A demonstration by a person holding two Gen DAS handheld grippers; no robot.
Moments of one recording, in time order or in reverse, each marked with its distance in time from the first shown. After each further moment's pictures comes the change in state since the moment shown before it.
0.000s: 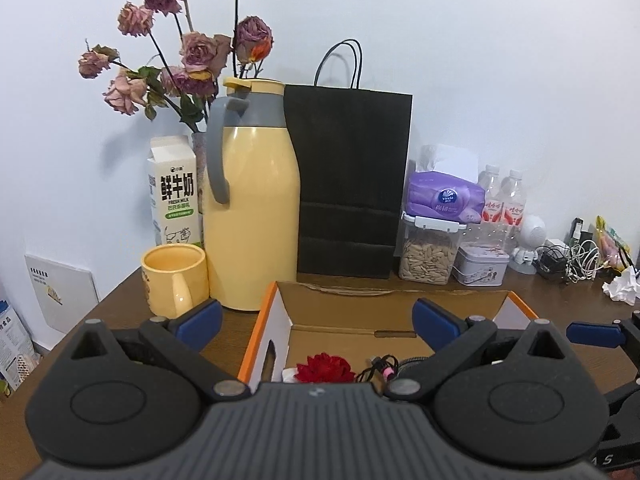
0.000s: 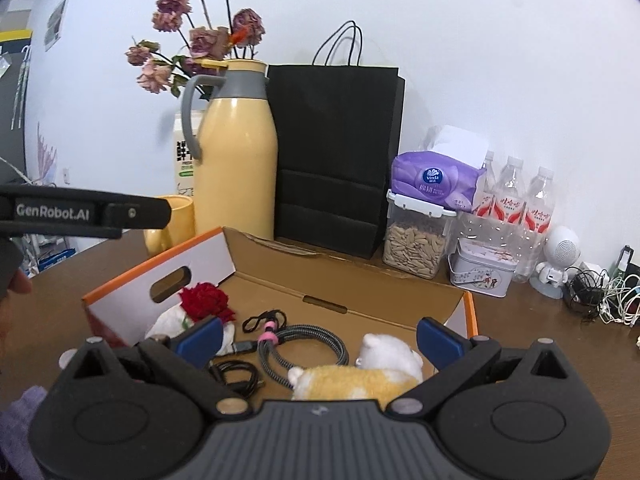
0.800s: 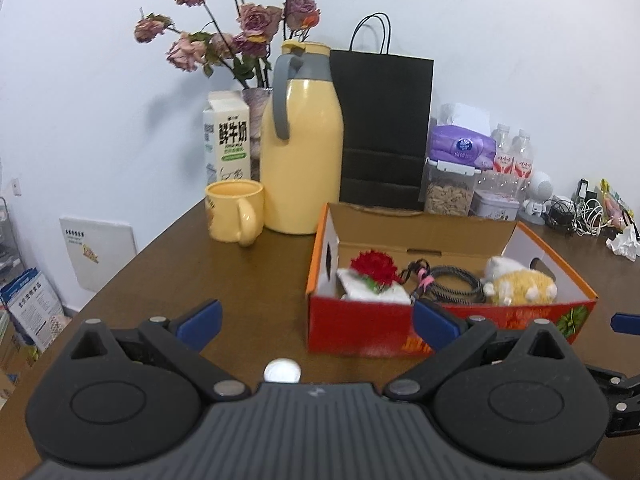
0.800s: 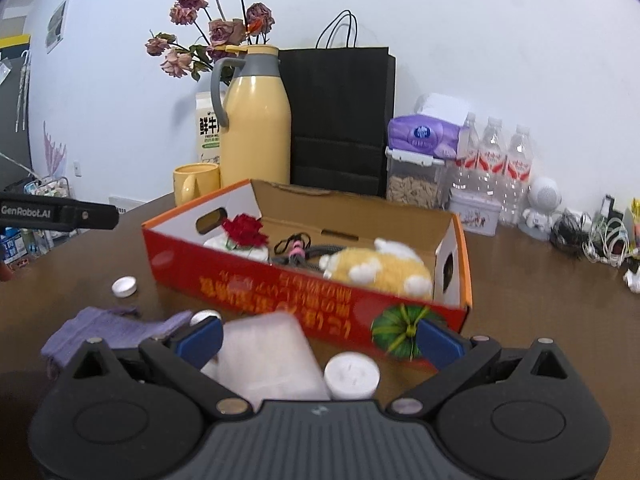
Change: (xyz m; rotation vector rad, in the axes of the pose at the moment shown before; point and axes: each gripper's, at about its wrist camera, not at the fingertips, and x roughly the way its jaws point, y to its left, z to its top) left arm -0.083 0.042 -0.060 -0.006 0.103 0.056; right arm -0.082 0.017 -0.072 0.059 0.047 0.017
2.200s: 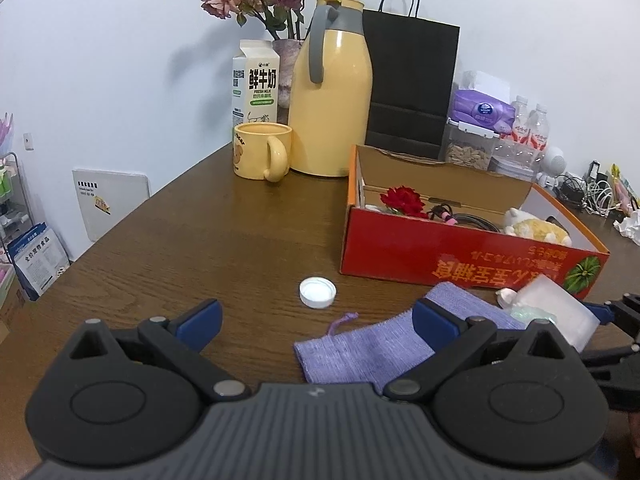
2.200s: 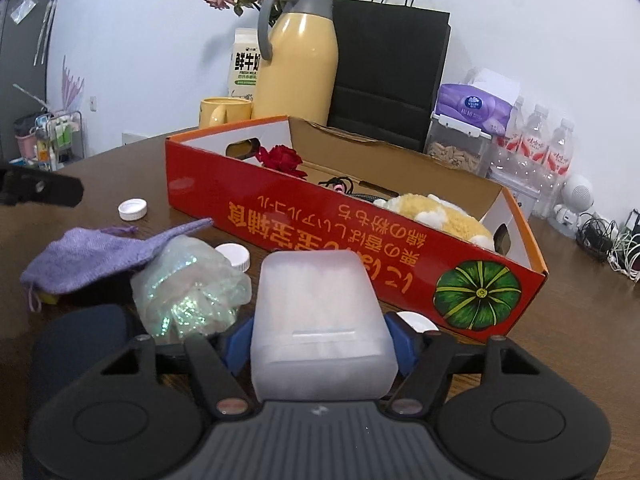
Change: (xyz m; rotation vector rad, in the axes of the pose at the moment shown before) left arm -0.006 0.029 -0.043 -0.053 0.095 0.019; right arm 0.044 0.040 -0.025 -0.156 0.104 -0.001
